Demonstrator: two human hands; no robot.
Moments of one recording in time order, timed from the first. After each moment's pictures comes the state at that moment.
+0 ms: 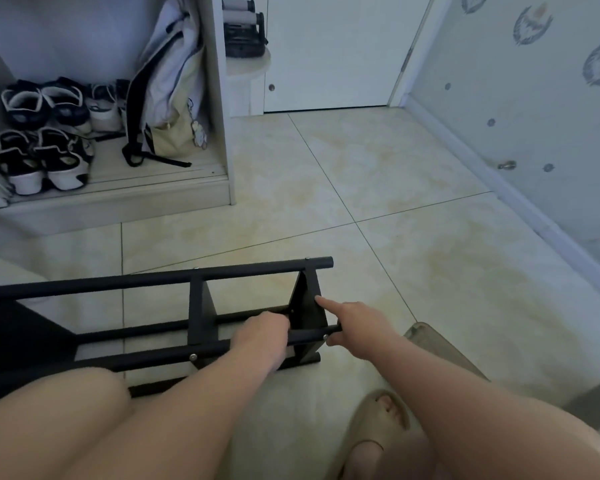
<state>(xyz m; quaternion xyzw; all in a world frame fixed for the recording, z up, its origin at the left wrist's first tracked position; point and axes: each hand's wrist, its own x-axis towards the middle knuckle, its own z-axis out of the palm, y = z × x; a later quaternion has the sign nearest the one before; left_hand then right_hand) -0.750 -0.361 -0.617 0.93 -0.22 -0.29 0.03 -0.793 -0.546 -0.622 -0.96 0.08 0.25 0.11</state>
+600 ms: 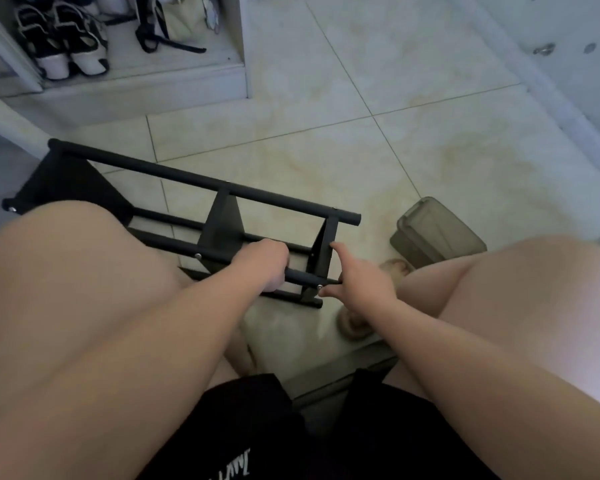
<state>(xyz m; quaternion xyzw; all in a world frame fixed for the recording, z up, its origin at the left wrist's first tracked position) -0.887 -0.262 -0.603 0.91 -0.25 -0.33 0.03 -0.984 -0.429 -0.633 -0.95 0.17 0.20 0.16</state>
